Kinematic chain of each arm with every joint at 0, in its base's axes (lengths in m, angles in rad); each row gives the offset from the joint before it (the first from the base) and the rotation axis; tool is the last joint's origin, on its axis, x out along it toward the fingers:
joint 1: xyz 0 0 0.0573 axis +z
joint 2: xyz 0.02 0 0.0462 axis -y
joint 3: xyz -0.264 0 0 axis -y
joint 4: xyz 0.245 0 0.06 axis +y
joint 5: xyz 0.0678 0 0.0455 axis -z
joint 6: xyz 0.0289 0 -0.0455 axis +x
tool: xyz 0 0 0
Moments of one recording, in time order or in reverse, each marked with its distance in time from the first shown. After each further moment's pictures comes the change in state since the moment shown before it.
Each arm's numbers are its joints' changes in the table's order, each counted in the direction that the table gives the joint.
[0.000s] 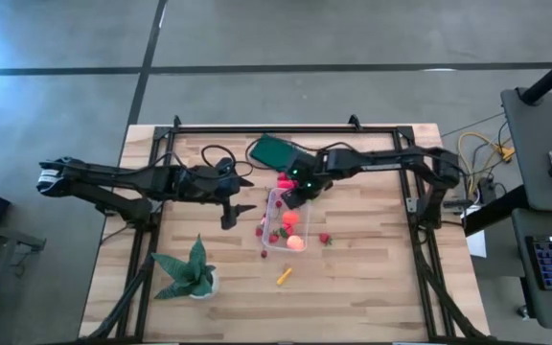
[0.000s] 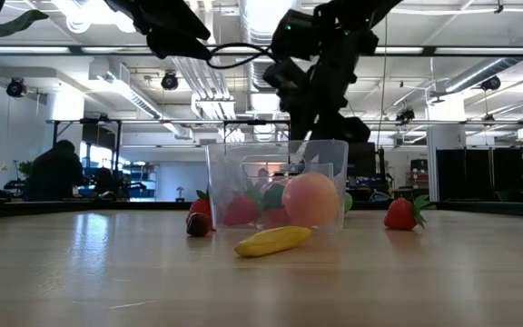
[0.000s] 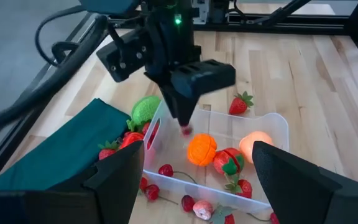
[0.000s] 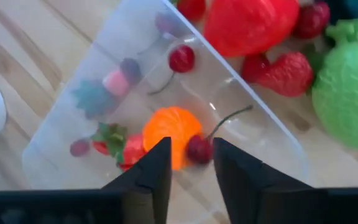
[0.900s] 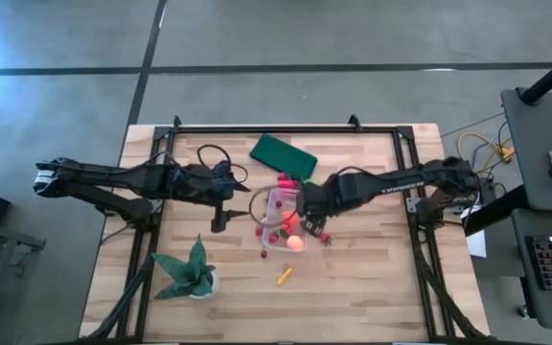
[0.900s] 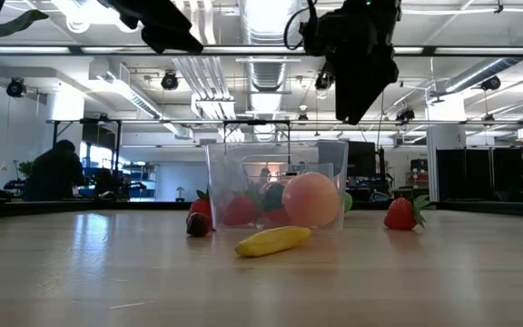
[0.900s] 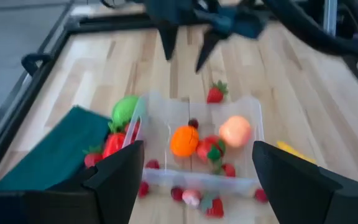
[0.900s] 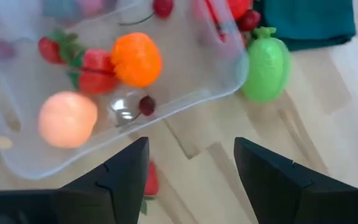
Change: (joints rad) left arm 0.000 0.050 -0.003 0.052 0.108 0.101; right arm 0.280 0.108 0.067 0.368 0.443 -0.182
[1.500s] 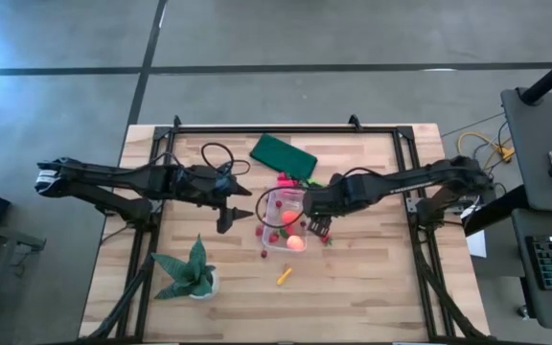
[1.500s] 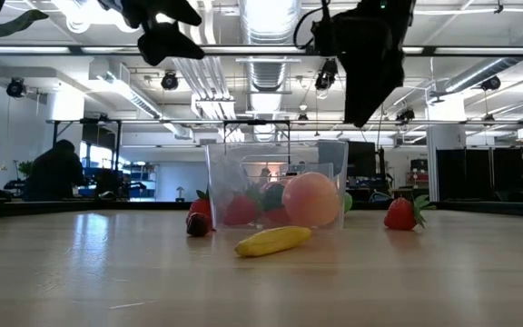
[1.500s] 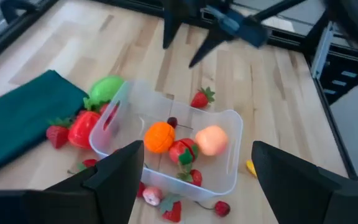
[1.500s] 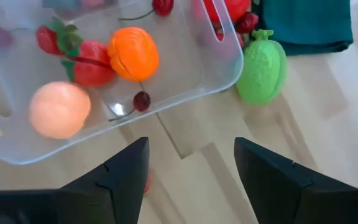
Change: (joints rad) left arm -0.001 -0.029 -0.006 -0.025 0.034 -0.294; right arm 0.003 0.091 -0.121 -0.086 0.000 -0.033
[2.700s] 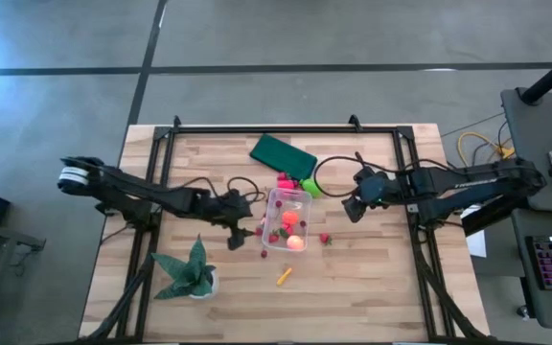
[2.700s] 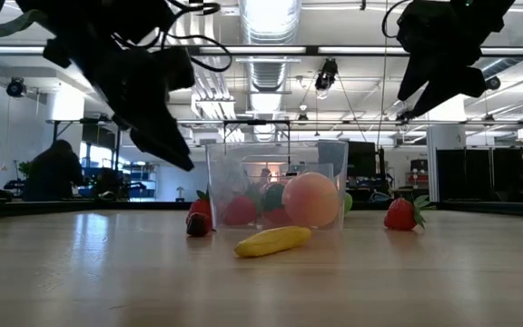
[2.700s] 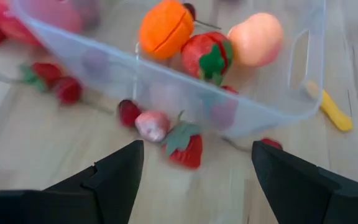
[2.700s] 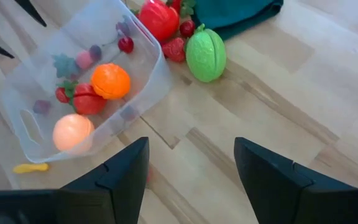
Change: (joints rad) left arm -0.043 -0.286 -0.254 -0.293 -0.011 -0.050; right arm -0.024 0.600 -0.484 -0.205 0.039 0.277
